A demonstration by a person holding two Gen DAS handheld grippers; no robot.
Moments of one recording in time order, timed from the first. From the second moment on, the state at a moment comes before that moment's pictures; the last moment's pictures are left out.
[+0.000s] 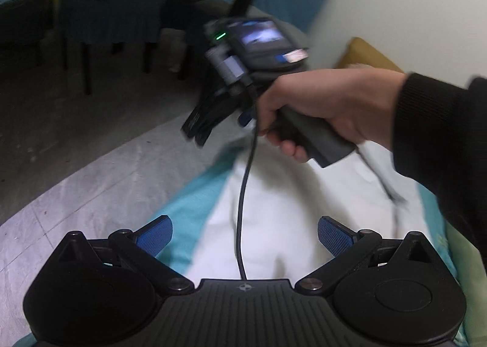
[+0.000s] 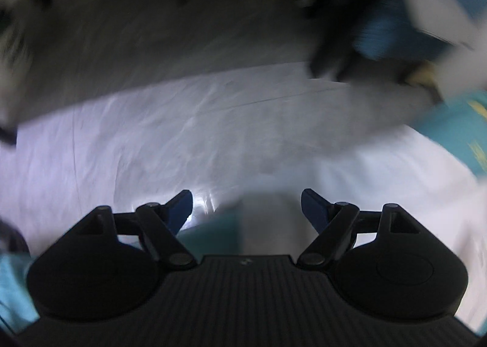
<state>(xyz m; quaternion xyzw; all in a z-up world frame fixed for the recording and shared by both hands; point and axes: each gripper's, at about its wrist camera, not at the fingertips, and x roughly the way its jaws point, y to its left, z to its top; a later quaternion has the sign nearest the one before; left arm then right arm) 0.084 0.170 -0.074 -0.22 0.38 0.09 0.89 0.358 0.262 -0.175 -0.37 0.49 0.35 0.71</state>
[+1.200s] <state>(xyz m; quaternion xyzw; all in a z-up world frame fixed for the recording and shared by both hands) 0.087 0.111 -0.079 -0.15 0.34 0.03 0.93 0.305 -0.114 -0.111 0.13 0.27 -0.10 0.95</state>
